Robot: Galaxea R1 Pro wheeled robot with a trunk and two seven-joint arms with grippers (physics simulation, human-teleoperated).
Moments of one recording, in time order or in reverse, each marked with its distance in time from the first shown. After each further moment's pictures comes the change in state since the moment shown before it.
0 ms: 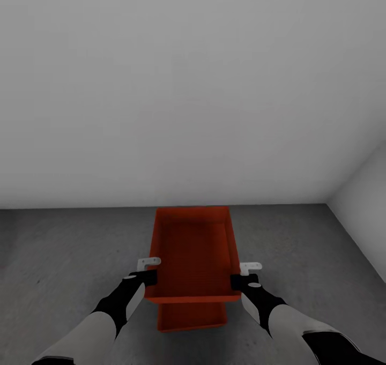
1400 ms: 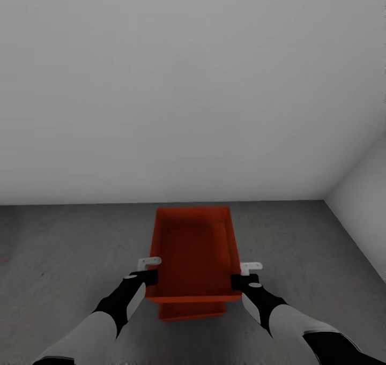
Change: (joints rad) left arm 0.000 -0.004 -0.001 -0.002 0.000 0.000 0.005; right arm 0.000 -0.003 -0.002 0.000 0.001 -0.002 0.005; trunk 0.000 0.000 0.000
